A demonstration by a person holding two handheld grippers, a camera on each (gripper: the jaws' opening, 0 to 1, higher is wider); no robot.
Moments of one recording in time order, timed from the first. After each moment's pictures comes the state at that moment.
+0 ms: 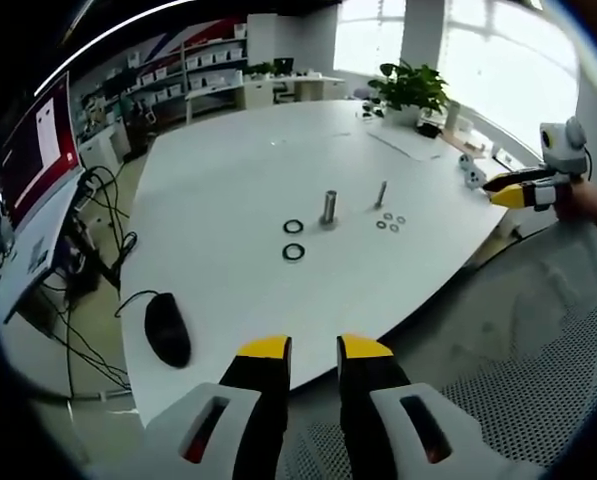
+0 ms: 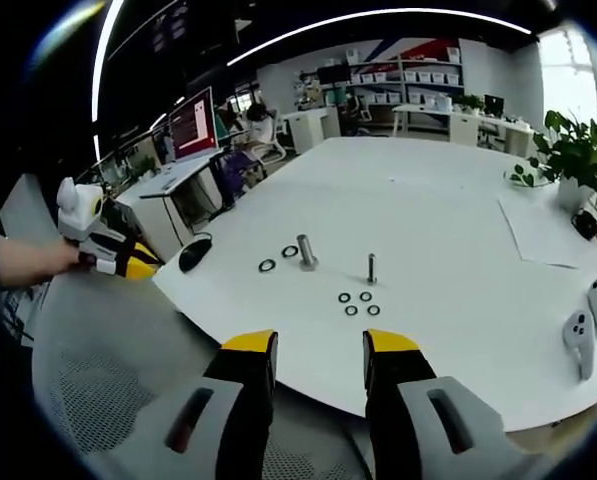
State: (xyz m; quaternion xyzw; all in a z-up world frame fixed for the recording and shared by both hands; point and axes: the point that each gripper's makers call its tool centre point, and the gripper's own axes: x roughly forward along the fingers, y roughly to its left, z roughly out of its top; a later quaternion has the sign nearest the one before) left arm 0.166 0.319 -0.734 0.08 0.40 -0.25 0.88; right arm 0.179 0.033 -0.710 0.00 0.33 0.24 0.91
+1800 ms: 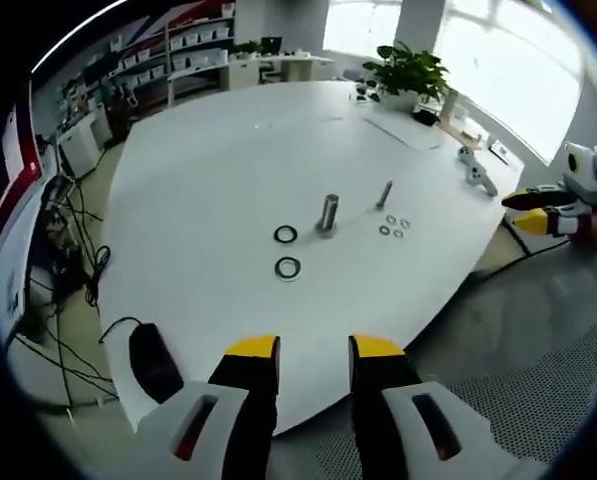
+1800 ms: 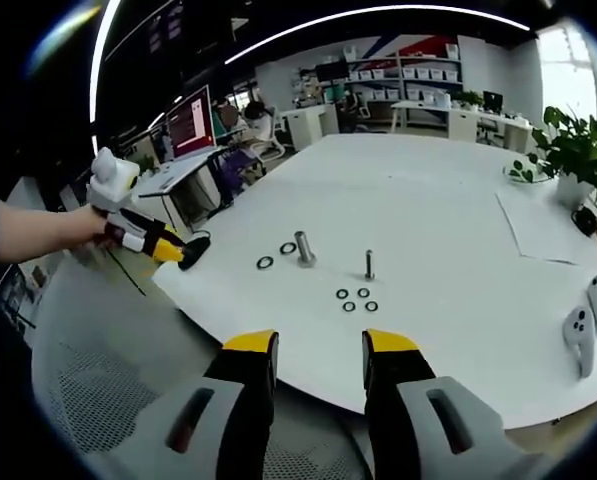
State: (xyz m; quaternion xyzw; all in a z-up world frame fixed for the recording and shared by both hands) left arm 0.231 0.292 -0.752 0.09 0.46 -0.28 0.84; right arm 0.179 0.029 -0.713 0.01 0.34 0.24 0.91
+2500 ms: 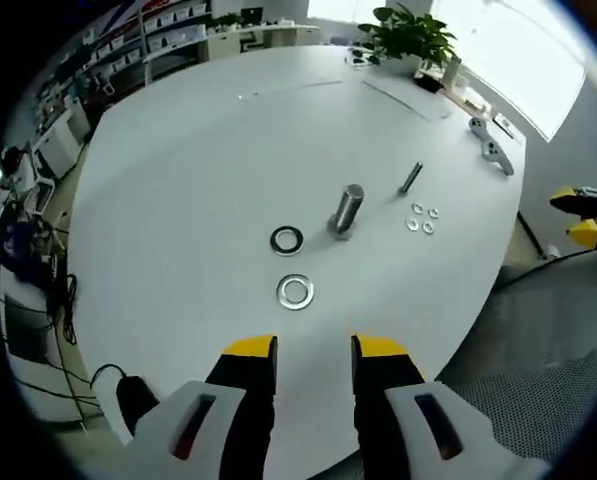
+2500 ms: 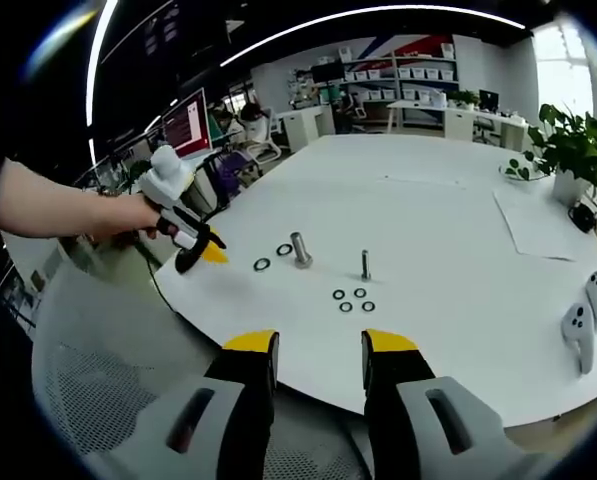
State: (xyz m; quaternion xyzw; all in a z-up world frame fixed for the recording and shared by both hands) left arm 0.289 0.265 -0.802 0.12 0.51 -0.30 0.80; right arm 0.180 0.026 -0.714 0.01 0.34 0.24 0.91
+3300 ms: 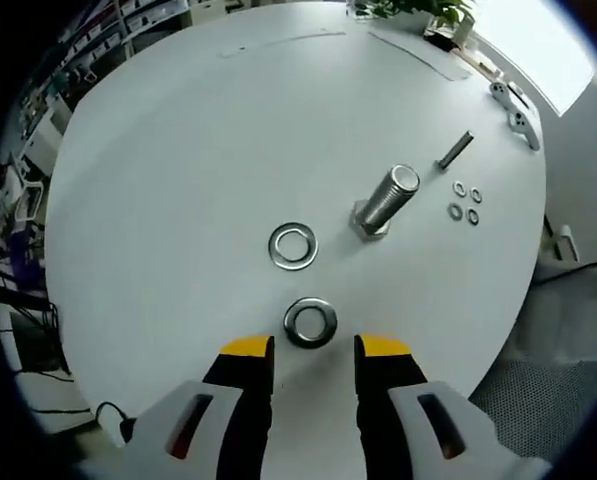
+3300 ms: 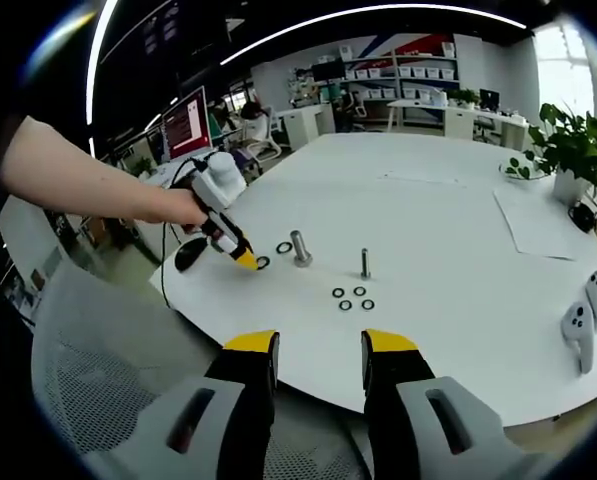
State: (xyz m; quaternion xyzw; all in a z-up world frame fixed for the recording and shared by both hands) left arm 0.309 0.249 -0.848 0.16 0.58 -0.28 0.75; right arm 0.180 0.026 -0.715 0.01 0.35 0.24 0.91
